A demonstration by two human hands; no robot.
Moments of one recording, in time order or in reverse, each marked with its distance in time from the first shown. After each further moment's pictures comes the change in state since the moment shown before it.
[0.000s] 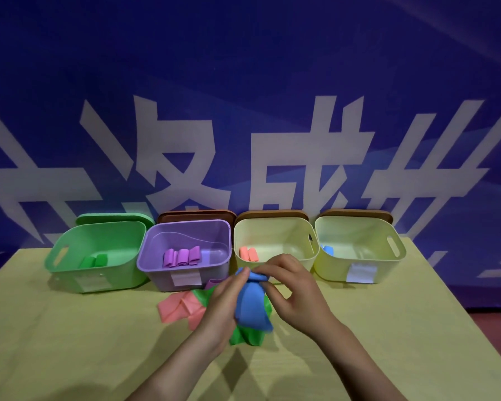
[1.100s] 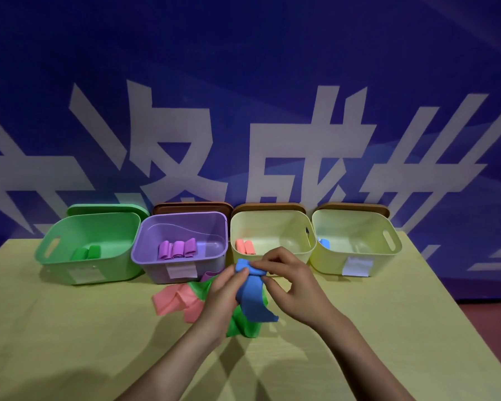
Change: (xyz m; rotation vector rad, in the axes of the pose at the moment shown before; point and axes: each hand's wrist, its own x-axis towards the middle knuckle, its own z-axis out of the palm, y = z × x) left_hand 0.012 -0.013 -0.008 0.082 0.002 0.072; right_hand 0.002 0.004 -0.003 0.149 -0.090 0.119
